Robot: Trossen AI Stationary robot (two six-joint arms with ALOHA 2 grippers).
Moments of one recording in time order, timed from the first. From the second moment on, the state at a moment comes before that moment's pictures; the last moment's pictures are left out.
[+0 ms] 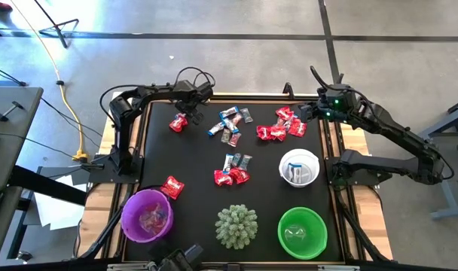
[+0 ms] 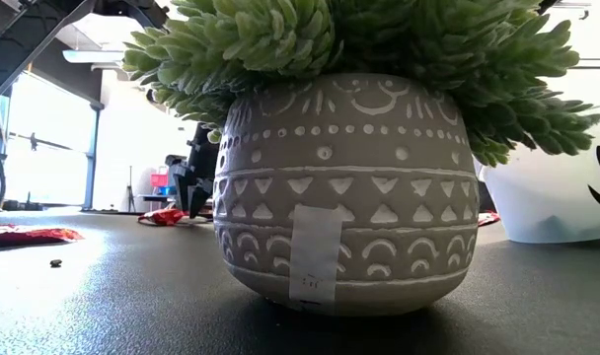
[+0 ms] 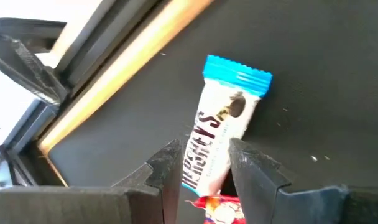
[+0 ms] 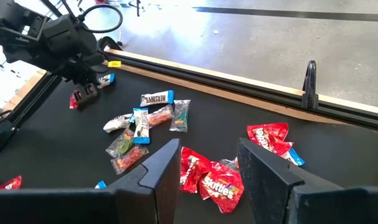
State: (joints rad) left arm 0.71 2.01 1.36 -0.93 -0.42 -0.21; right arm -0.60 0.82 0.96 -0.77 0.14 0.53
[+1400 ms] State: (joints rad) left arm 0.67 2.02 1.37 -0.93 -0.38 -0.34; right arm -0.60 0.82 0.96 -0.77 0.14 0.52
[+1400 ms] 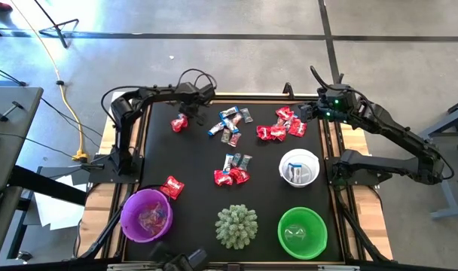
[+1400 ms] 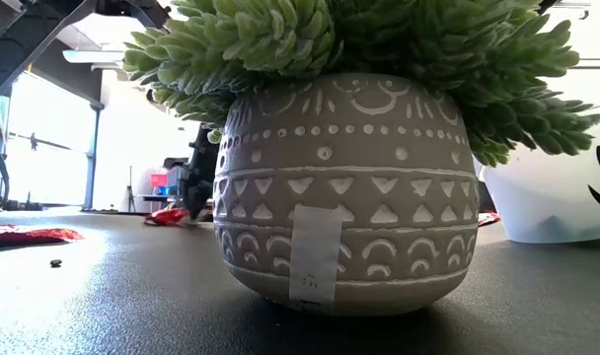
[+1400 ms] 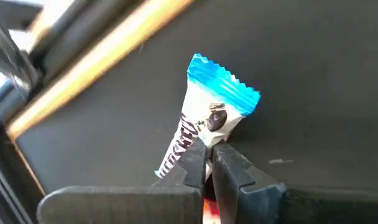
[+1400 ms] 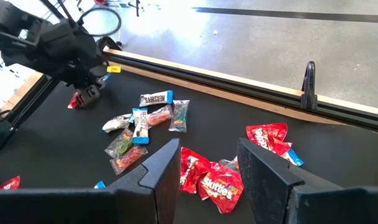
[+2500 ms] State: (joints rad) left arm 0.38 2.01 2.20 -0.91 -0.19 -0.21; right arm -0.50 1.04 0.96 -0.29 0.01 0.46
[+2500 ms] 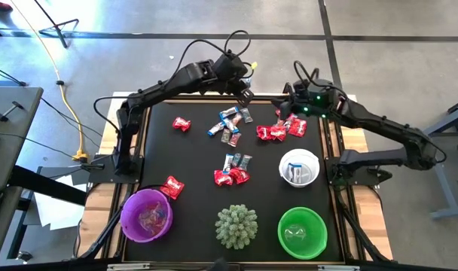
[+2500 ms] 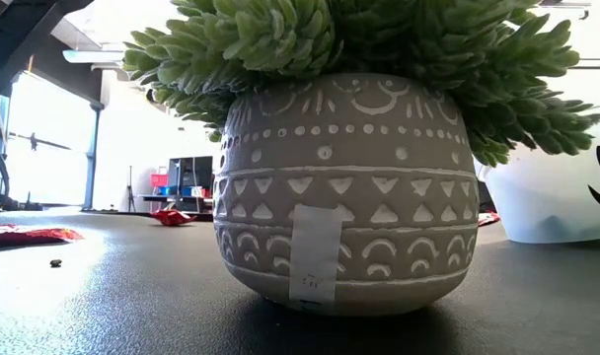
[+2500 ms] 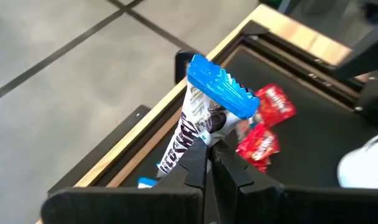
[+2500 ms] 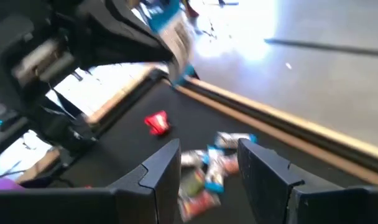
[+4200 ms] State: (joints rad) left arm 0.22 2.01 2.23 -0.76 -0.23 -0.28; right arm -0.40 1.12 0.96 -0.03 -0.01 0.38
